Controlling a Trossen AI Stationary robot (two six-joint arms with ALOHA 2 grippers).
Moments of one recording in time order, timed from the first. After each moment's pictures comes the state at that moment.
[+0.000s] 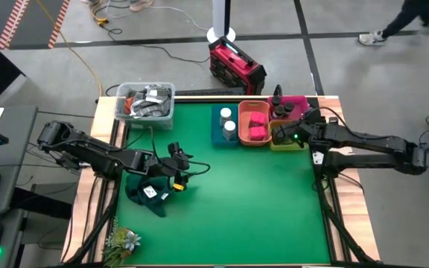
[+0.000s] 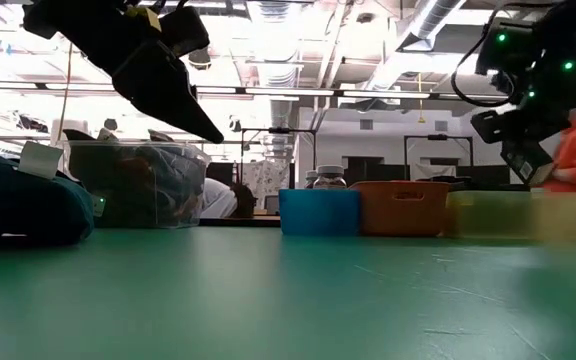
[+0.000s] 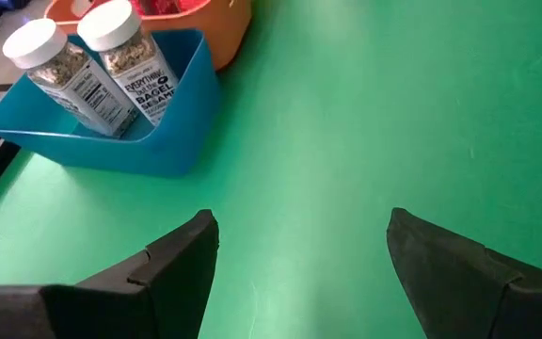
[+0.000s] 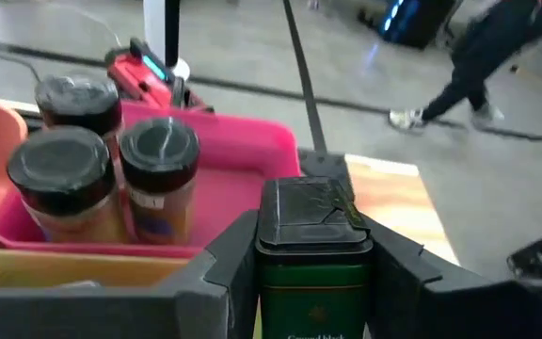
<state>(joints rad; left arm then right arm) -0.20 1.31 0.71 -0.05 -0.47 -0.09 -0.38 0.83 0.54 -0.89 1.08 0.84</state>
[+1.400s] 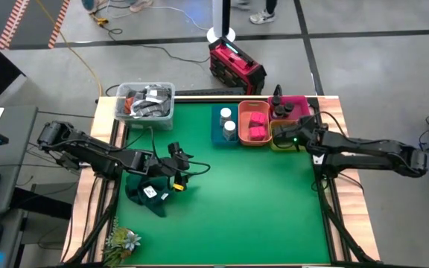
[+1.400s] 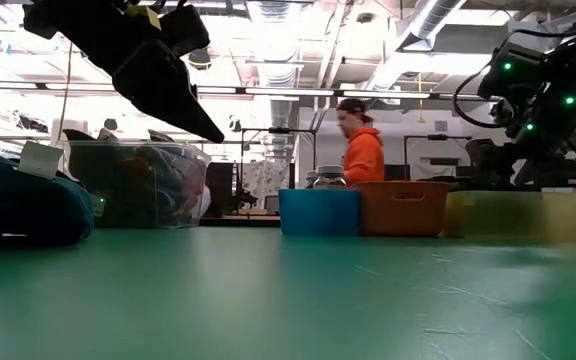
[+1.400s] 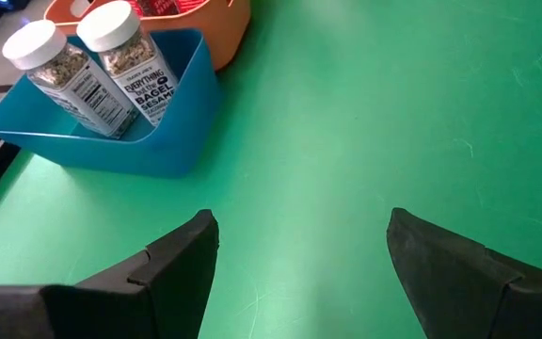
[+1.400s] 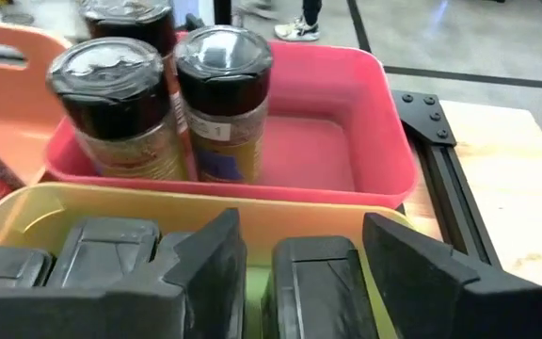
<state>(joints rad) -0.20 1.31 0.71 -0.04 -0.47 -0.09 -0.42 0.81 0.33 -0.51 0.88 0.78</state>
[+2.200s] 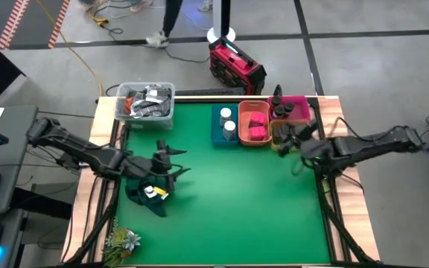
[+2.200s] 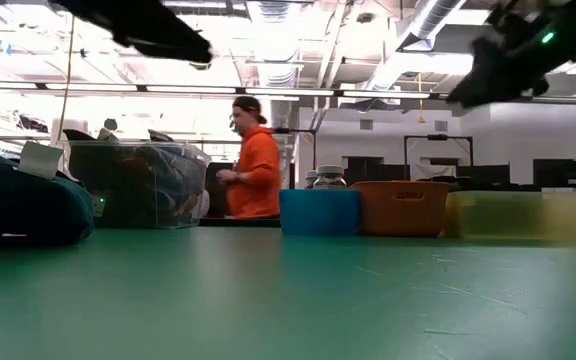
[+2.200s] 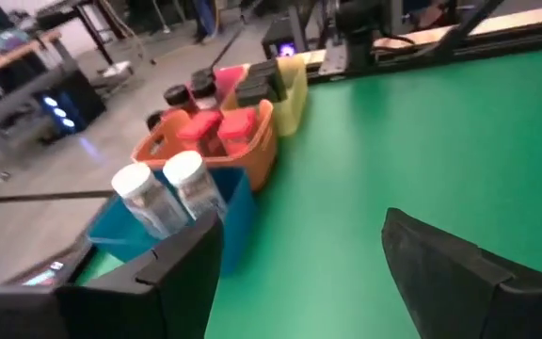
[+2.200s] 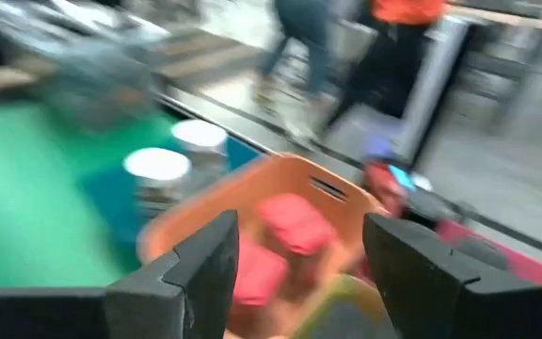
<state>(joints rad) -0.34 1.05 0.65 0.08 -0.66 0.06 0.16 0.65 0.50 -0.40 1.02 0.41</state>
